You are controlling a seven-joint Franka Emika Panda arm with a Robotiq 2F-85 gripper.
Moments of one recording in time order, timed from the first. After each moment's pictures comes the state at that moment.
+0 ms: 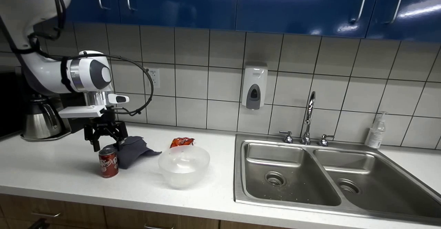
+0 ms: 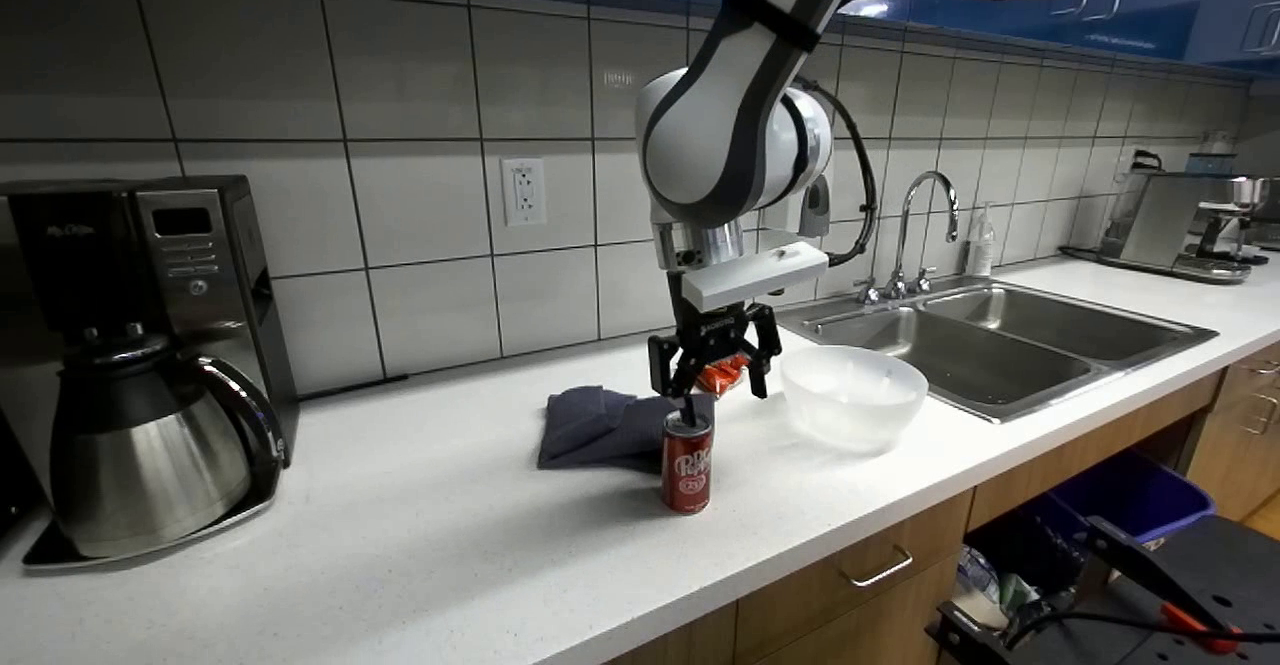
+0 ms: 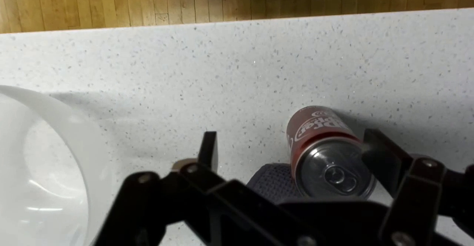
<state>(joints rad) 0.13 0.32 0.09 -2.29 -0.21 2.44 0.35</state>
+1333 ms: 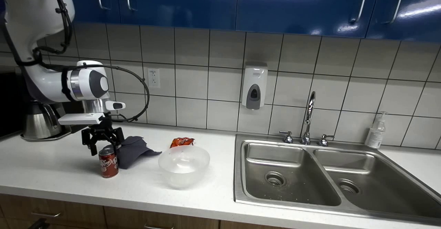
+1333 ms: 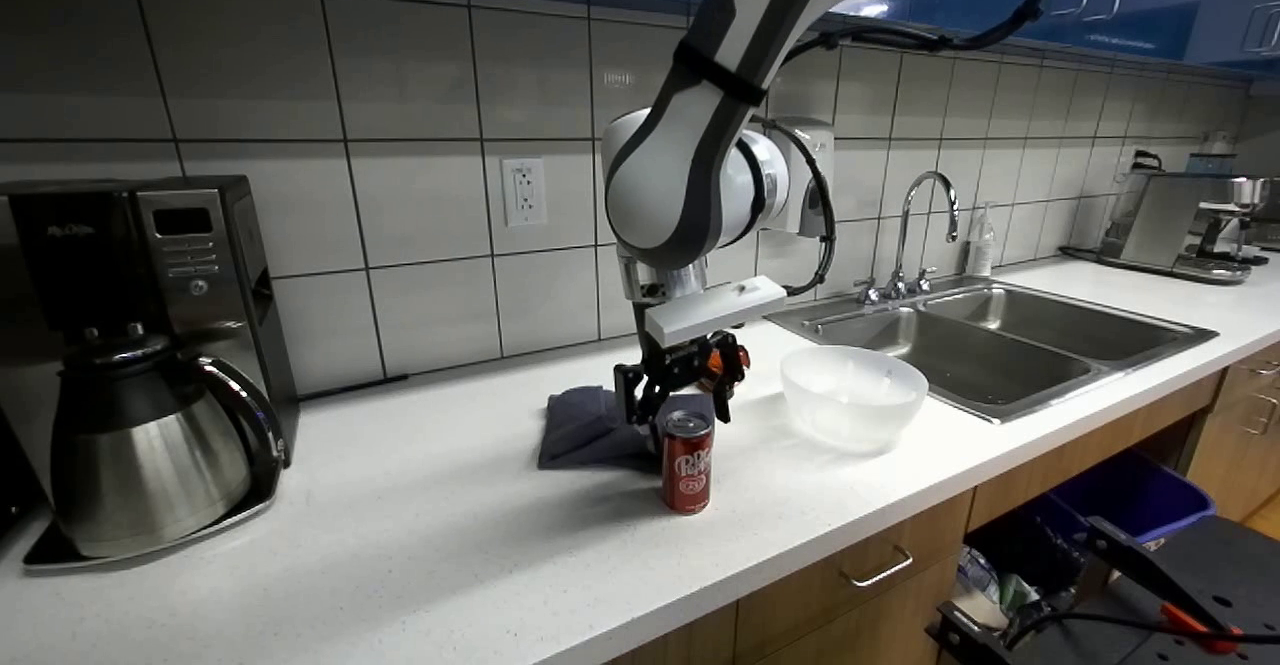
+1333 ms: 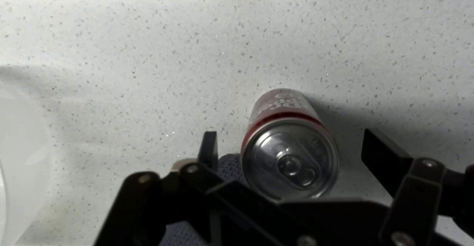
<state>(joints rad) 0.21 0.45 0.06 -2.19 -0.20 2.49 0.35</state>
